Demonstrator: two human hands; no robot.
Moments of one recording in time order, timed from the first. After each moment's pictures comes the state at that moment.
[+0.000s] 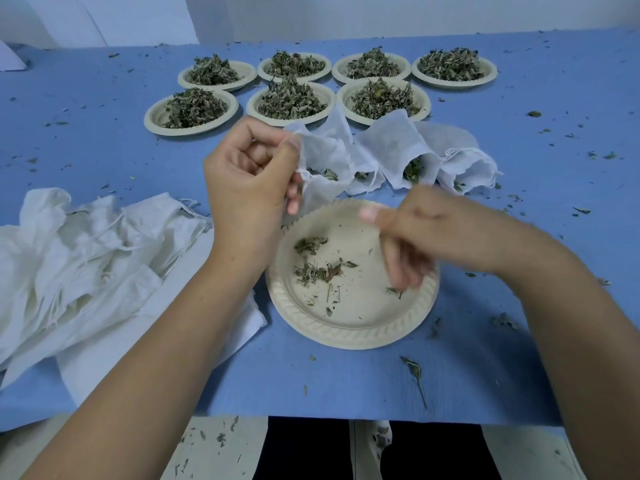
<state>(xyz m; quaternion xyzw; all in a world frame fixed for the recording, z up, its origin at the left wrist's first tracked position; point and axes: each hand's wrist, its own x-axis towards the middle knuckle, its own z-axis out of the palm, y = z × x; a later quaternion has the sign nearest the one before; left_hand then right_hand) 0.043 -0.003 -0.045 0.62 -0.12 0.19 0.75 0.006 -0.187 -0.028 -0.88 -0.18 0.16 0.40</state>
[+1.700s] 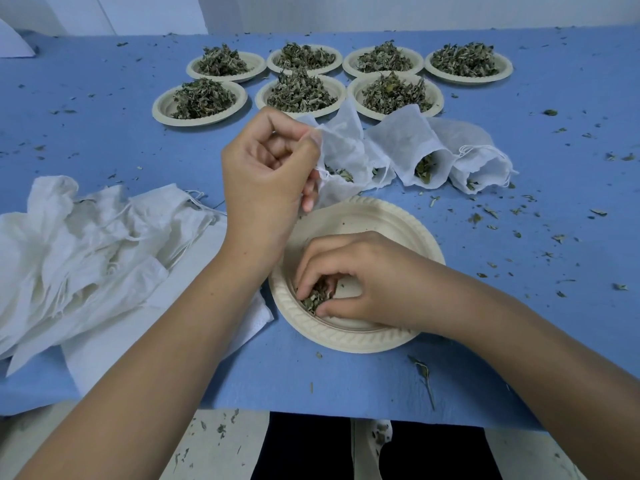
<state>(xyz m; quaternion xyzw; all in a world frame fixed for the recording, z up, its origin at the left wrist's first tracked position) 0.043 -0.003 -0.048 0.64 -0.14 0.19 0.74 -0.006 -0.133 -0.058 -0.85 -0.36 0.11 0.36</state>
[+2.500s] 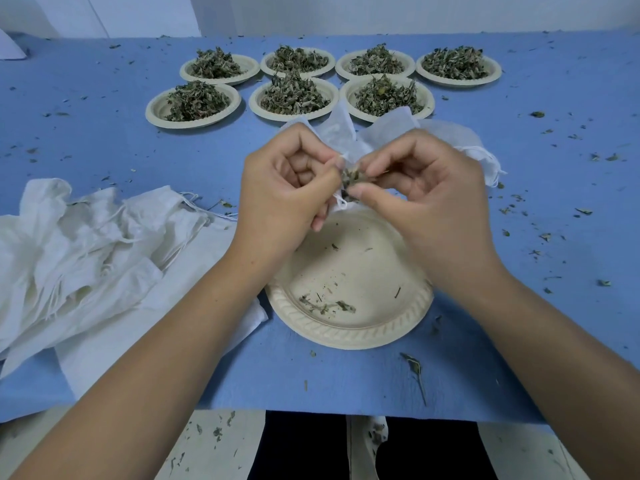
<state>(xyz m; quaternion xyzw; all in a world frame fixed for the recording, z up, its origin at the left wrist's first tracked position) 0.038 -0.009 -0.053 0.67 -0.22 0.13 0.69 0.004 -0.154 -0.047 -0.73 -0.16 -0.22 0.63</state>
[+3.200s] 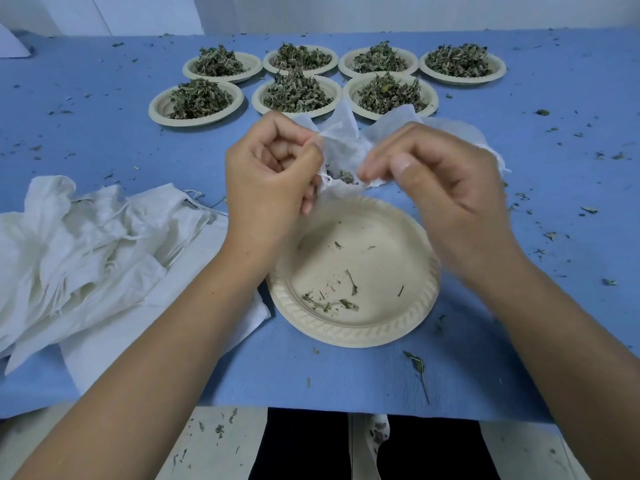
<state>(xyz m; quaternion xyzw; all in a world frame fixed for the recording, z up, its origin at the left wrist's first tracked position) 0.042 -0.005 -0.050 0.67 -0.15 0.18 0.71 0.004 -0.166 -0.039 -0.80 -0.24 -0.20 0.52</state>
